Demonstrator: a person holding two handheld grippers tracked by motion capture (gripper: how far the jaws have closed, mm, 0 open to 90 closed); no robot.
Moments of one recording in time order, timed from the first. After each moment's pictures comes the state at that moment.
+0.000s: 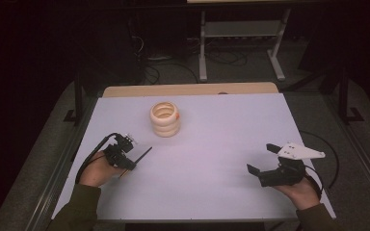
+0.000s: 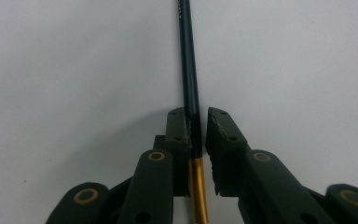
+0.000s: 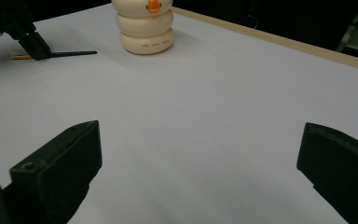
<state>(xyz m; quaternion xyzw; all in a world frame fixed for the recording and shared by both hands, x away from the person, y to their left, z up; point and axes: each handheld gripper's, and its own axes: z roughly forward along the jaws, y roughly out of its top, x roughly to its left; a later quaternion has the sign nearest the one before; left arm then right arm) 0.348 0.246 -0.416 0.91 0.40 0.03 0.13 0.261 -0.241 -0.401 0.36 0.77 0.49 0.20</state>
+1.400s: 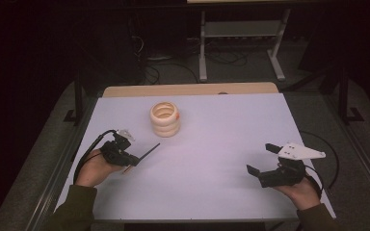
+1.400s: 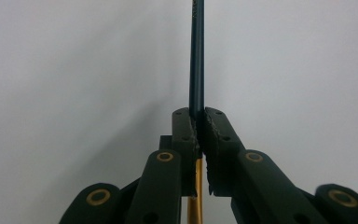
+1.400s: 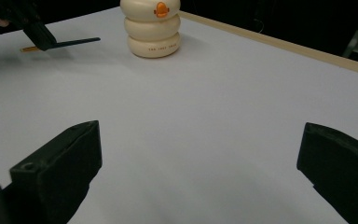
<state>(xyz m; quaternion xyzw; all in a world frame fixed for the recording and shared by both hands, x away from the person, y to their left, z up) 0.342 0.252 -0.393 0.91 0.33 0.02 0.24 0.259 -0.240 -0.398 0.35 0.77 0.50 0.19</state>
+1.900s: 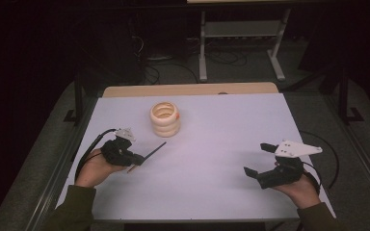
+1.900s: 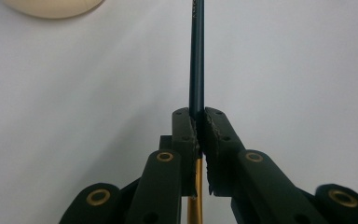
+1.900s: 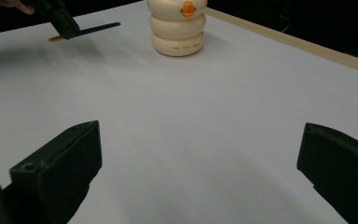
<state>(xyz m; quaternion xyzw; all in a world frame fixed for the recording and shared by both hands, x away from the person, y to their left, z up) 0.335 0.245 -0.383 0.91 0.29 0.01 0.29 0.263 -0.233 -0.386 0.31 0.79 0.50 0.16</state>
